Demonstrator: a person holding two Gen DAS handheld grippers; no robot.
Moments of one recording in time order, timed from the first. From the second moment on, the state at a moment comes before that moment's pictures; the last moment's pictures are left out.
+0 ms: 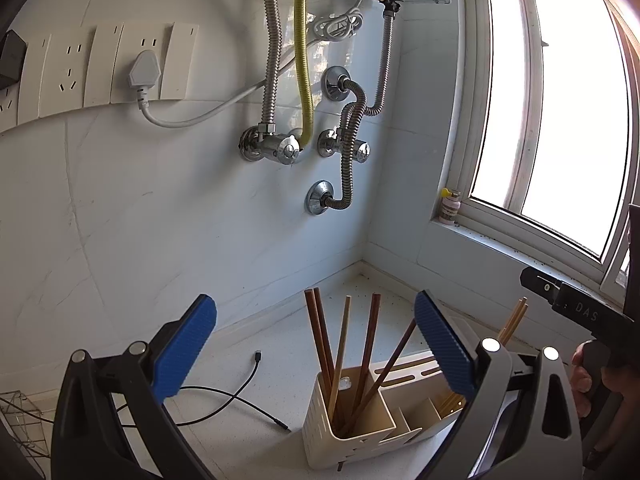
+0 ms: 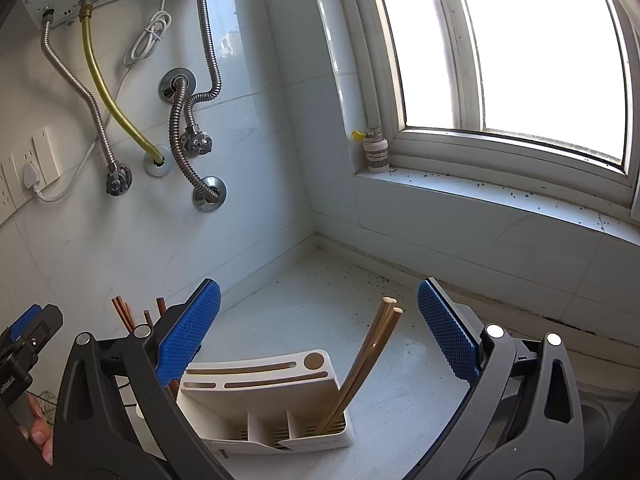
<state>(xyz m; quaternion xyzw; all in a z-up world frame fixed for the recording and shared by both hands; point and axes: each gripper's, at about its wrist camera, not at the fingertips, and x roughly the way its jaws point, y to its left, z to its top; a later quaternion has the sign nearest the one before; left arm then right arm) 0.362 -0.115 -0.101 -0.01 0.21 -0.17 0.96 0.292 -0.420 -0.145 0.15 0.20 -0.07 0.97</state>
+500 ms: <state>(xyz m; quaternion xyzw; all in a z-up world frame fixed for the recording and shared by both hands) 0.330 -0.090 -0.096 -0.02 0.21 -0.16 0.96 0.260 -0.405 -0.136 0.13 0.19 -0.06 0.97</state>
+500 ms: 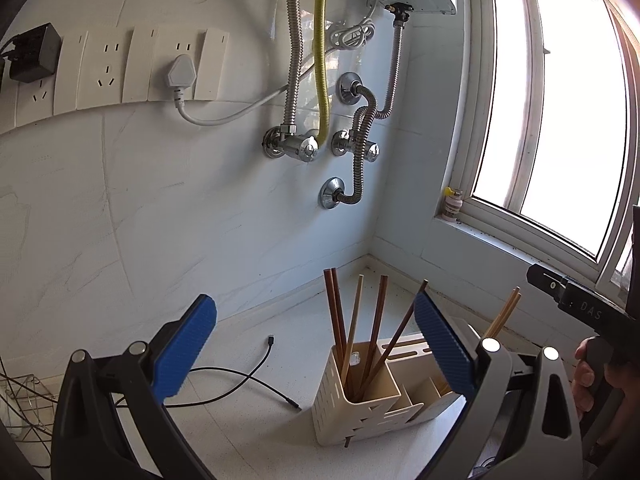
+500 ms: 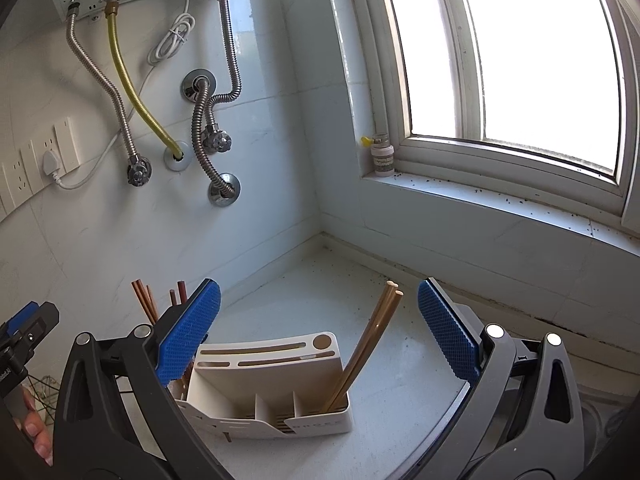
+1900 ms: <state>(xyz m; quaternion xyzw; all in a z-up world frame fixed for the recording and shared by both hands) 0.176 -0.018 -0.096 0.03 0.28 -0.22 0.93 0.056 -0.368 -0.136 0.05 0.27 0.00 0.96</state>
